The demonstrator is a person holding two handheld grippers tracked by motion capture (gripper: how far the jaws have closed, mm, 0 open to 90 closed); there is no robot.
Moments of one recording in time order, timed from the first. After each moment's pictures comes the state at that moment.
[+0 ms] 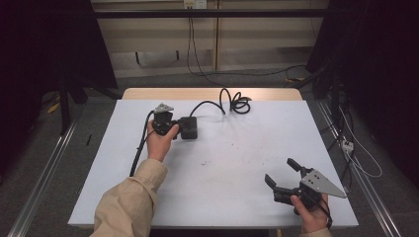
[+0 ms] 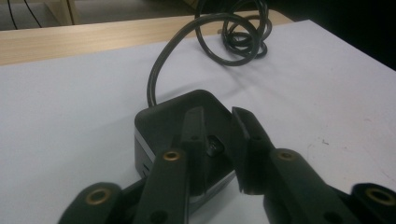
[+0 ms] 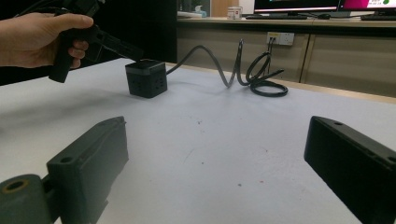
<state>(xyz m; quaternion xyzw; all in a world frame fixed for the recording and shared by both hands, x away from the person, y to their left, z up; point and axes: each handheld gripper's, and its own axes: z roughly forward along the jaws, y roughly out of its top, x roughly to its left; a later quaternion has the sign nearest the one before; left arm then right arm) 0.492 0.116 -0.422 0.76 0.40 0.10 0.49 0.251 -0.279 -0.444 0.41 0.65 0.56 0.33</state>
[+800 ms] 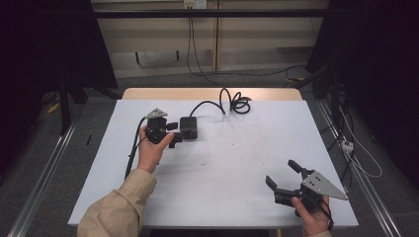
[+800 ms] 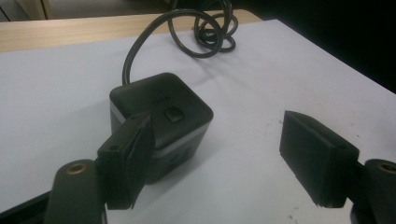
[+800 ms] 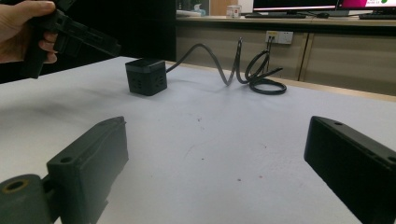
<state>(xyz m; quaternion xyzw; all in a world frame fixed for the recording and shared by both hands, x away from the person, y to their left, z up) 0.460 0.135 -0.413 0.77 0.38 0.07 0.51 0.247 -0.279 -0.444 0.41 0.65 0.55 0.33</state>
